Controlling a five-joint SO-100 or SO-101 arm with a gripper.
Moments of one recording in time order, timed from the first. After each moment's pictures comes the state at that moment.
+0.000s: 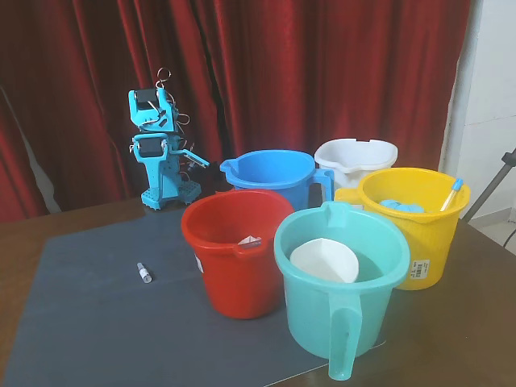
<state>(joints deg) 7.5 181.2 166.0 81.9 -6.9</state>
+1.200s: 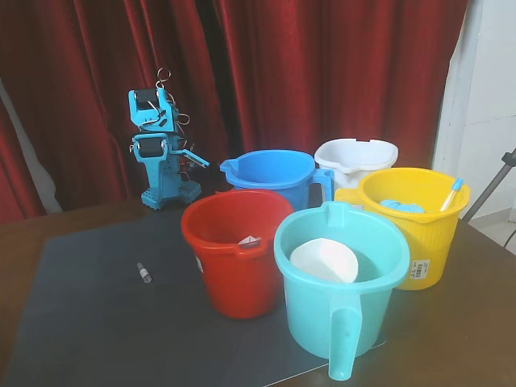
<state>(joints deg) 7.5 181.2 166.0 81.9 -6.9</state>
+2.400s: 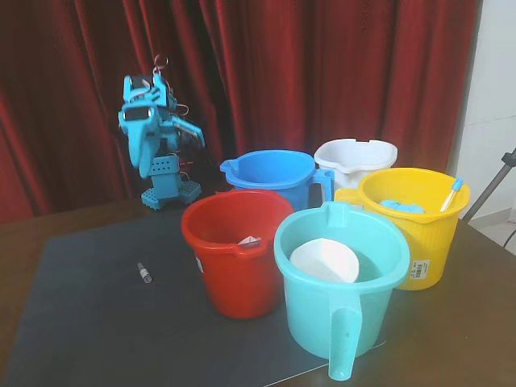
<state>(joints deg) 8.0 167.3 149.2 60.3 1.5</state>
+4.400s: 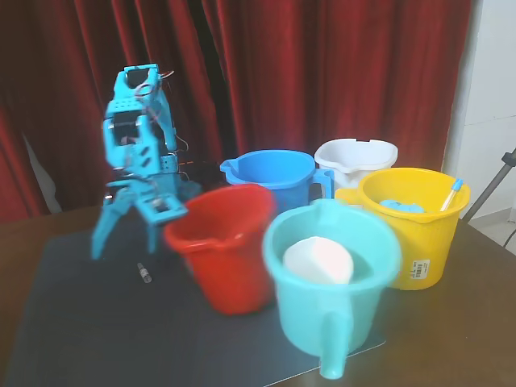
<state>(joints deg) 13.0 96.6 127.2 47.4 49.7</state>
